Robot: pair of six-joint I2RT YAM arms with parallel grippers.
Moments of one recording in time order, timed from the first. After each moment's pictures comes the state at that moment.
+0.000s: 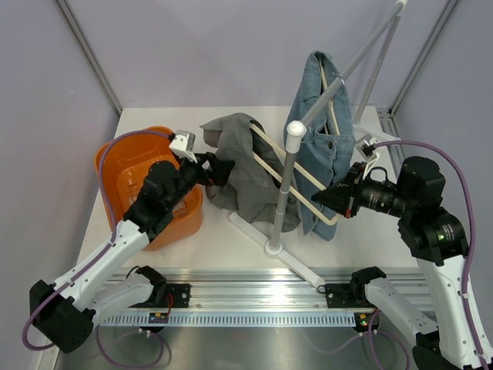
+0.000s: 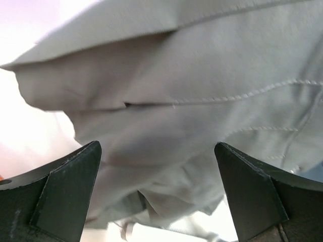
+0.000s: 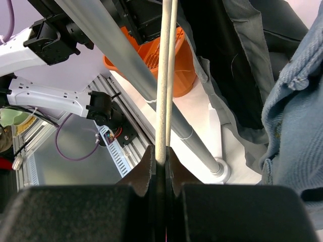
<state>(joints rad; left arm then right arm) -0.56 0.95 0.78 0.09 0.01 -0.35 0.27 0.77 1.26 -0.78 -0.78 0.27</state>
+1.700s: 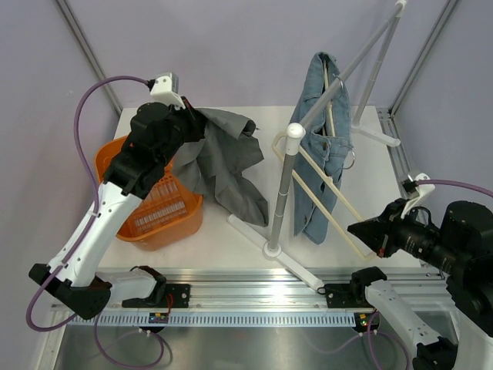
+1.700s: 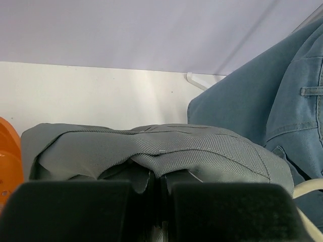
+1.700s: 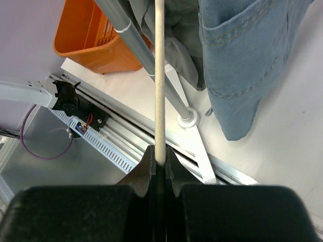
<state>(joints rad) -0.53 1.22 1.50 -0.44 -0.19 -0.42 0.27 0.67 1.58 -1.35 -0.46 0.24</state>
